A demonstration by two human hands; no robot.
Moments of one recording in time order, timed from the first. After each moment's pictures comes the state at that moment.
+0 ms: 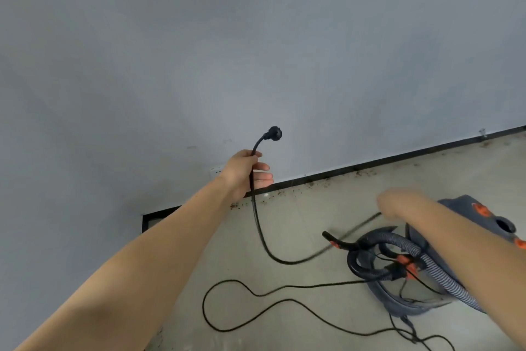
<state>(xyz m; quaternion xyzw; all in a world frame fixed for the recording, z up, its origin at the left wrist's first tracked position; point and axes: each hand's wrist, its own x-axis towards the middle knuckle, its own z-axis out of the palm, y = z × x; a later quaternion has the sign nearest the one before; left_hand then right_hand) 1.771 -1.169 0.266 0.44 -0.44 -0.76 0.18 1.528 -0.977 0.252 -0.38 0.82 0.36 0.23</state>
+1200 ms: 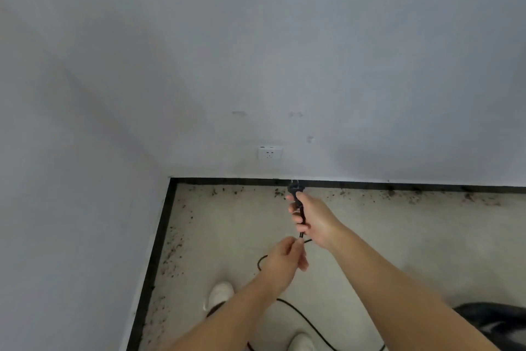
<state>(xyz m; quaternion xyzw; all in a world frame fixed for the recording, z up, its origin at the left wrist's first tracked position) 1.752 -1.239 -0.064 0.54 -0.51 -0.67 0.09 1.636 -1.287 -0.042 -0.09 0.65 -0.39 0.64</state>
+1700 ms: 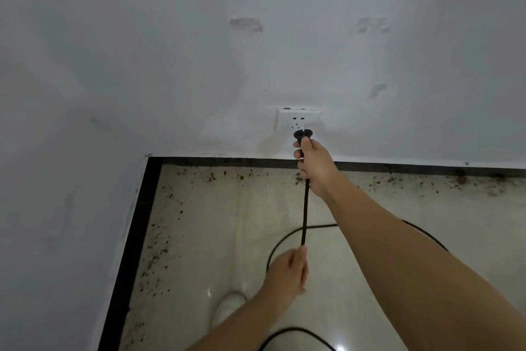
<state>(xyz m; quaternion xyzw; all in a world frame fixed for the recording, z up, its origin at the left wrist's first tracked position) 1.767 -1.317 -0.332 0.58 -0.42 -0.70 0.05 1.638 -1.461 -0.298 -0.17 0.70 -0.40 0.56</state>
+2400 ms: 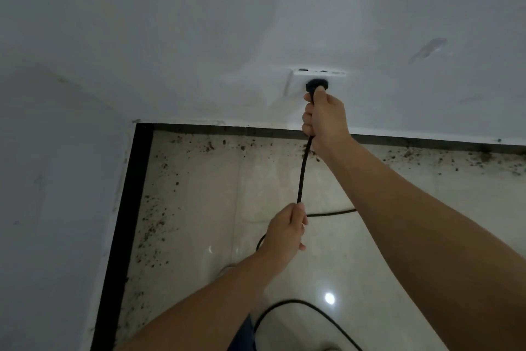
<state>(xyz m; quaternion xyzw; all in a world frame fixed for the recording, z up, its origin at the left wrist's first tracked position) 1.756 -1.363 -0.365 0.61 -0.38 -0.69 0.10 1.644 -1.503 -0.321 -0.12 0.68 -0.49 0.54</state>
